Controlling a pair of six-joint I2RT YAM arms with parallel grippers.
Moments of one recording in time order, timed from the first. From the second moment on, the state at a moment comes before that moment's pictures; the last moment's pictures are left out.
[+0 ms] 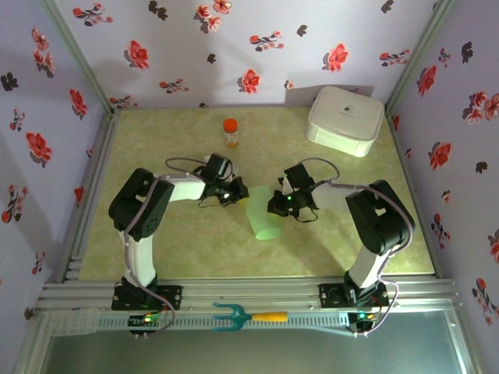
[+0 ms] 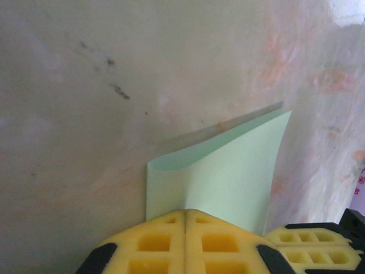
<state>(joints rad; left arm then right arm) -0.57 1.95 1.05 -0.05 0.48 -0.86 0.51 1.74 0.82 -0.18 -0.49 0.69</state>
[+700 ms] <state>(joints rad) -0.55 2.02 1.24 -0.27 0.36 -0.89 0.51 1.74 0.81 -0.16 -0.49 0.69</state>
